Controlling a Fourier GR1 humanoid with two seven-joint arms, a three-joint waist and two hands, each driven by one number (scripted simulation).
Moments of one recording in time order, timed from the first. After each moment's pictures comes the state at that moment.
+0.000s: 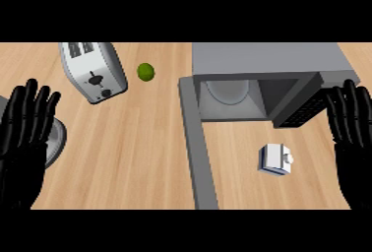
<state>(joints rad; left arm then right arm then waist) 0.01 0.10 -0.01 -2.10 -0.01 0.00 0.03 0.01 -0.09 0.02 -2.10 0.02 -0.02 0.03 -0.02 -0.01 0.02</state>
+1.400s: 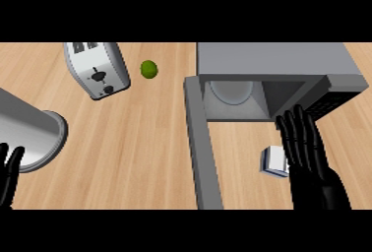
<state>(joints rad) 0.40 0.01 0.02 -2.33 0.13 -0.05 0.00 0.14 -0.02 0.33 -2.12 0.08 -0.18 0.00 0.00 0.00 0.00</state>
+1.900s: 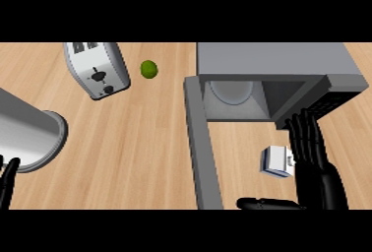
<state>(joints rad) 0.48 0.01 0.05 -2.32 0.18 -0.11 -0.06 0.18 -0.03 0.22 -1.97 0.02 -0.17 -0.11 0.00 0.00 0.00</state>
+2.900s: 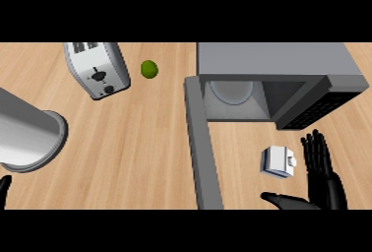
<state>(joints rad) 0.60 0.00 0.05 -2.36 0.20 -0.17 -0.13 0.21 -0.08 -0.01 -1.54 -0.09 -0.04 -0.45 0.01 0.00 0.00</state>
